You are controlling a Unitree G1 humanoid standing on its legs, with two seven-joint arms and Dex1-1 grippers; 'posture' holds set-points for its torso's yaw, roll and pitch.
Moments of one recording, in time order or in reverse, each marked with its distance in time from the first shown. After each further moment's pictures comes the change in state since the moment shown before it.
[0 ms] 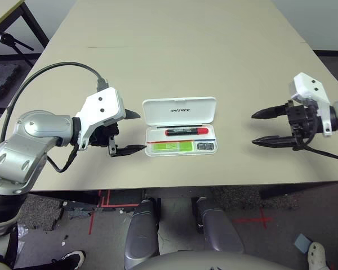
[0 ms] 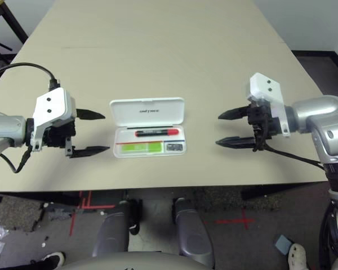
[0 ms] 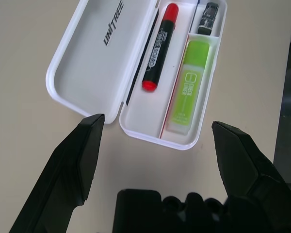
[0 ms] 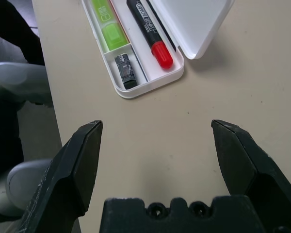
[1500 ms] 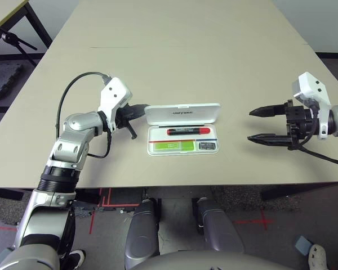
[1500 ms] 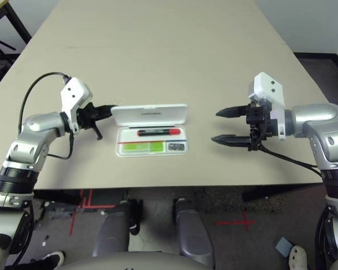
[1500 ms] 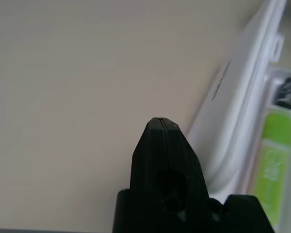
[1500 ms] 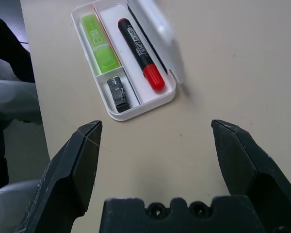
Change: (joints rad) left arm -0.140 -0.400 -0.052 0.406 0.123 -0.297 0.126; right arm -0.002 0.038 -0.005 -0.019 0.029 -0.011 -0.078
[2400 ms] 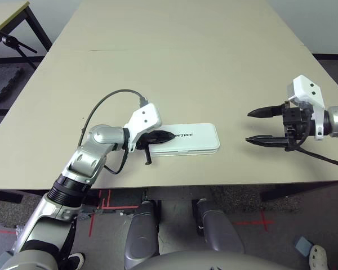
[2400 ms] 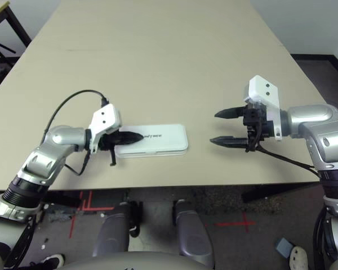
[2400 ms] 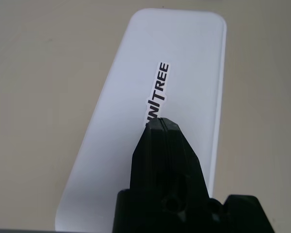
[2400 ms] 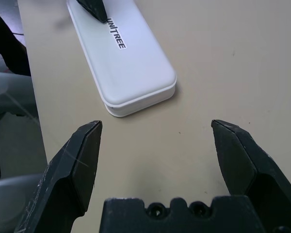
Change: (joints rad) left arm 0.062 0.004 -0.248 -0.110 0.131 0.064 -0.028; right arm -0.003 0.005 0.029 0.002 -0.028 -0.033 -0.012
